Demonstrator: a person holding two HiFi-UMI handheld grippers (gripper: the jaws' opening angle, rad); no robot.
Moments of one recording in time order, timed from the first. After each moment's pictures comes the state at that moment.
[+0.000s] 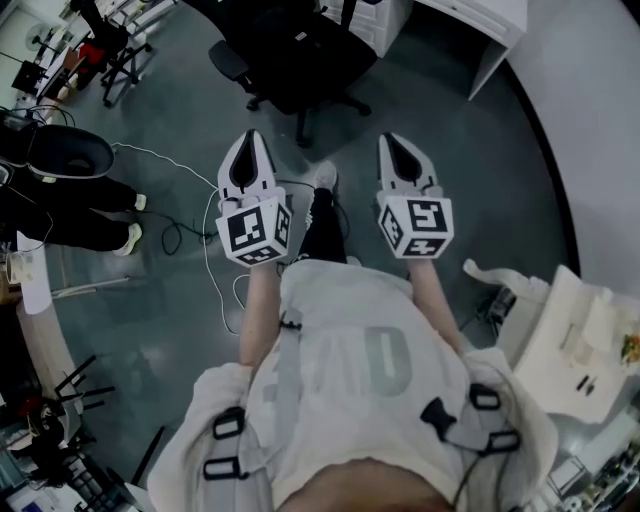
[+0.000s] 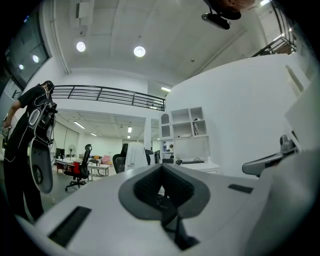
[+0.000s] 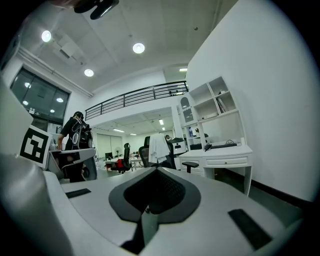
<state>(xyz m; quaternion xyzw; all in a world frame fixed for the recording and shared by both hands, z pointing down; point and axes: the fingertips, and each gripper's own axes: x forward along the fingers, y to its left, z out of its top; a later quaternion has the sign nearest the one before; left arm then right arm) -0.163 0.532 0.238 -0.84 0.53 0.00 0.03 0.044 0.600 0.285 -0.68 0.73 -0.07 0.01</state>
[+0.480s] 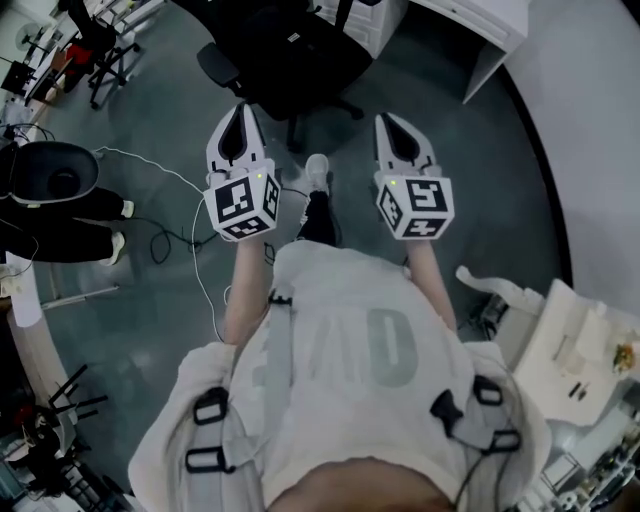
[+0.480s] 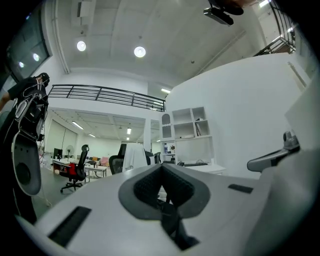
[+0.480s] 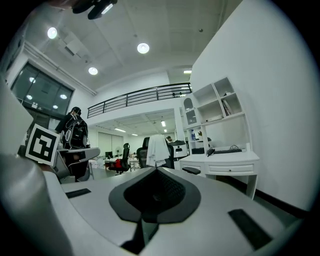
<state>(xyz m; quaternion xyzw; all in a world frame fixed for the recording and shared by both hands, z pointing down) -0.149 0.429 0.237 -0.85 0.53 0.02 0.04 0.060 0.512 0.277 -0.68 0.73 -0.05 0.01</state>
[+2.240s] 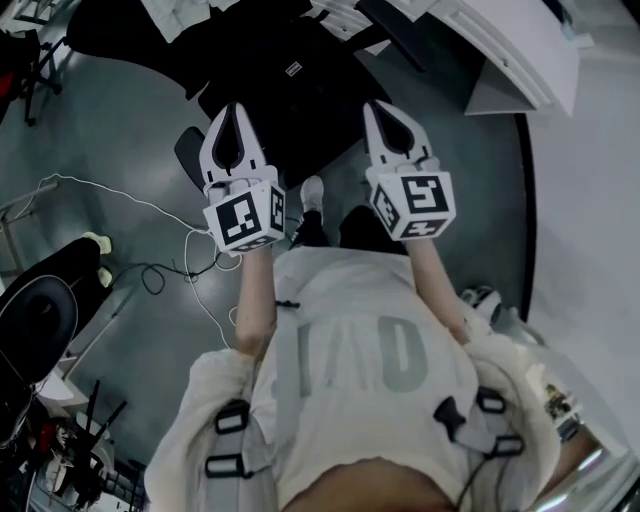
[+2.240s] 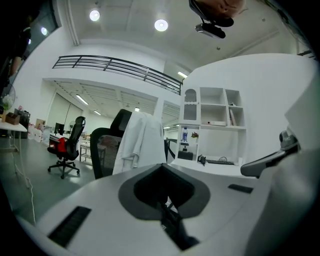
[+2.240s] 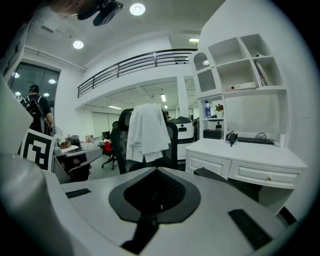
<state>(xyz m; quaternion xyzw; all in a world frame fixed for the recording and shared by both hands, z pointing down) -0.109 -0.084 0.286 -0.84 0.54 -0.01 -0.08 0.076 -0.014 0.295 -0.66 0.73 -0.14 -0.11</state>
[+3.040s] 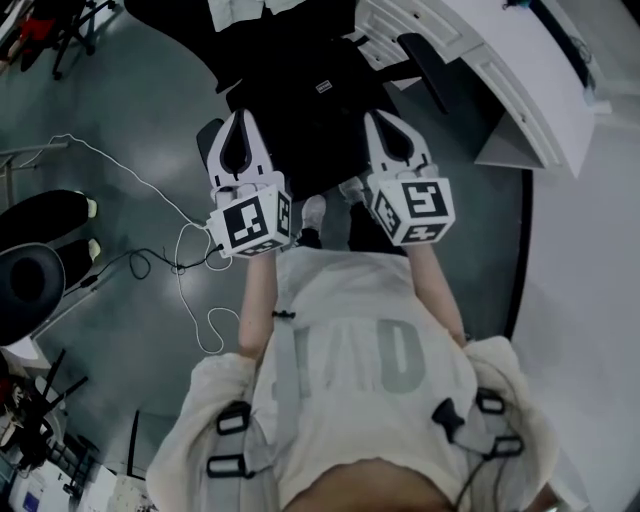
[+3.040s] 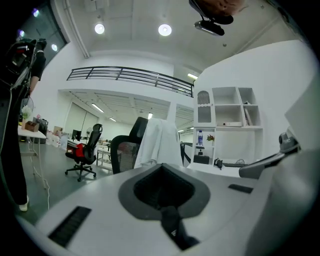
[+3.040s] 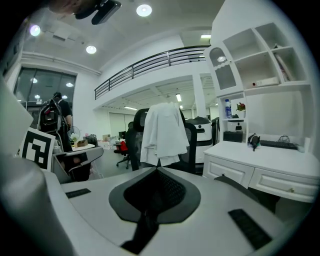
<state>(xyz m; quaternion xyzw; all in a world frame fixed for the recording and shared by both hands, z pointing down) -0.149 -0.083 0.279 -0.78 0.62 0.00 -0.07 0.041 -0.051 0.294 -0.59 0.79 -0.13 -0.12</state>
